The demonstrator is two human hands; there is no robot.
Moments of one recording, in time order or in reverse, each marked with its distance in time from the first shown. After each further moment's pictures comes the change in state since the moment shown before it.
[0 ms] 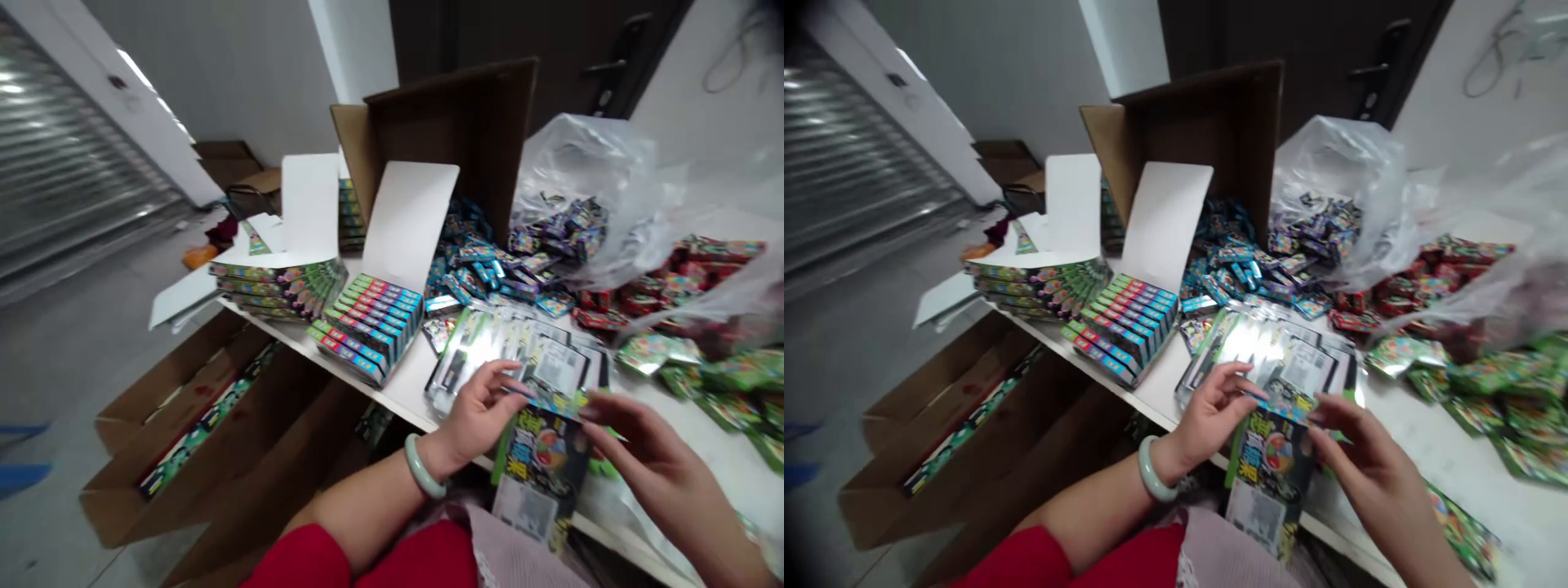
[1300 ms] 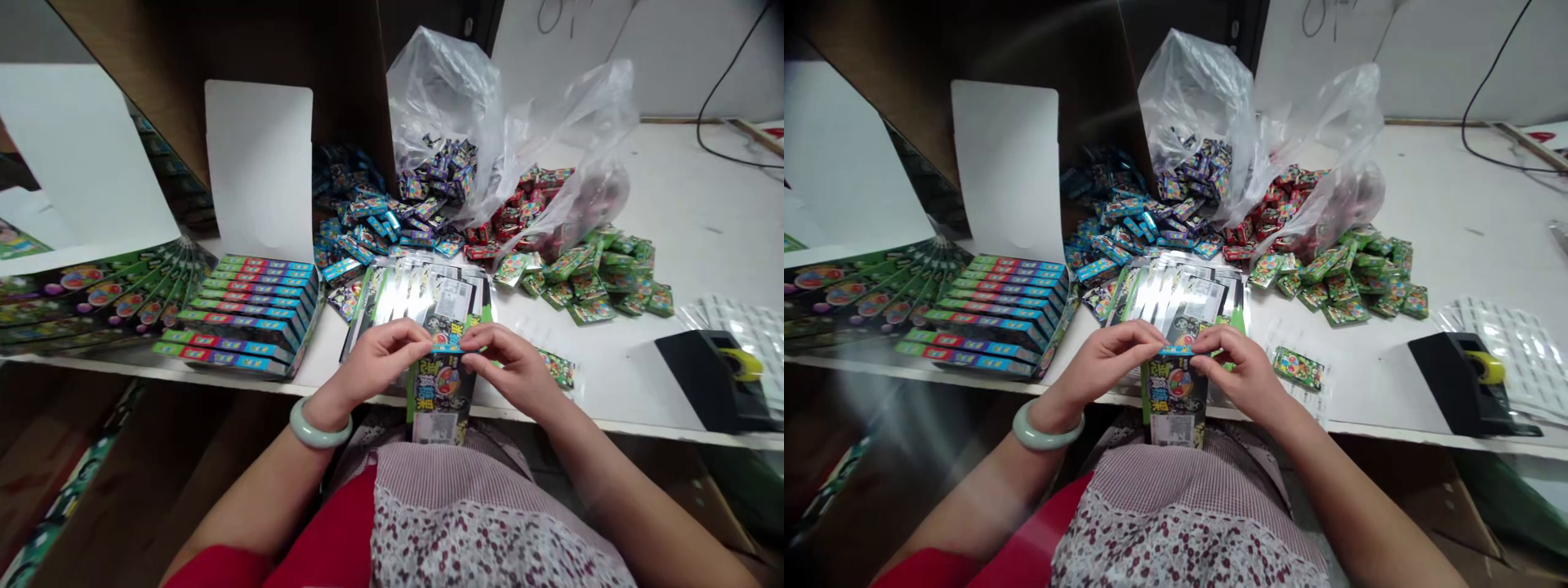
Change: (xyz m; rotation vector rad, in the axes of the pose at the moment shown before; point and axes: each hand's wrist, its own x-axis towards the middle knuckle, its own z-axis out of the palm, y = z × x) left_hand 0.026 0.037 -0.014 0.292 -0.443 -0.003; right_hand -0.002 -0.018 0.002 0.006 -0.100 -0.182
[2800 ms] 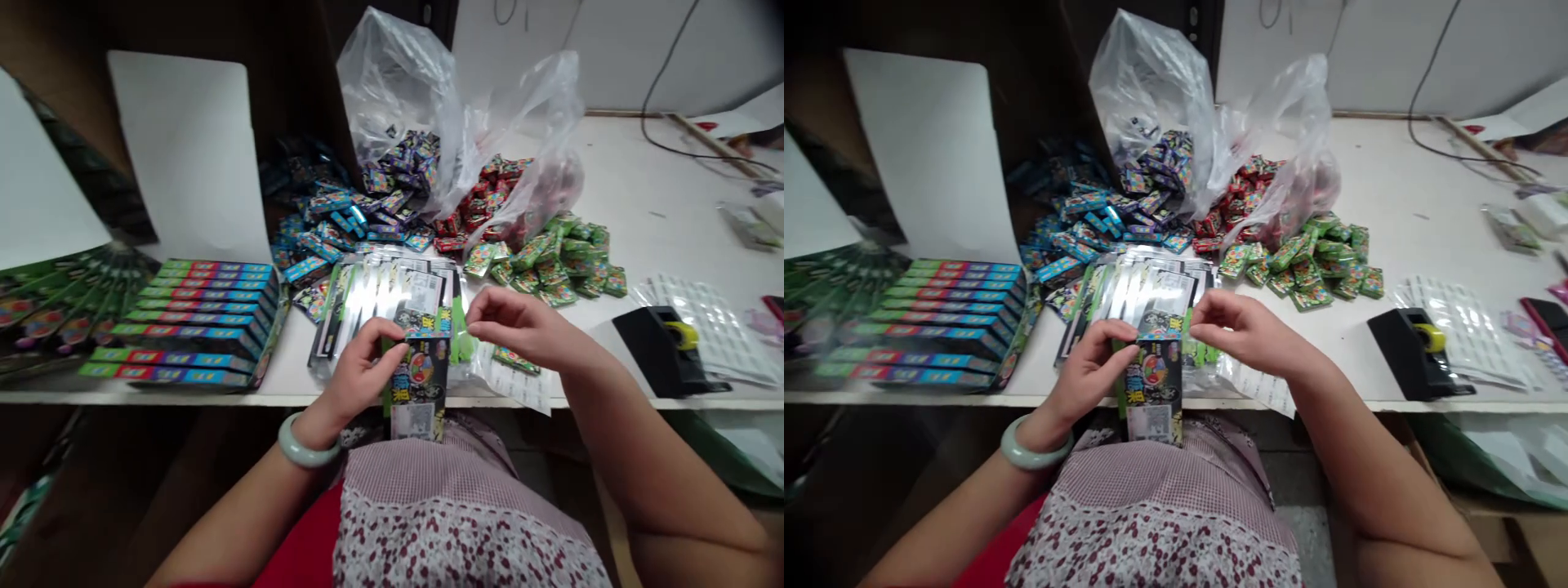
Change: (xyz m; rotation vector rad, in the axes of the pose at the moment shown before) left_hand -0.001 -0.032 0.032 0.133 0.225 0.168; right_hand 0.024 -0.026 -0.070 0.072 -0.226 0.241
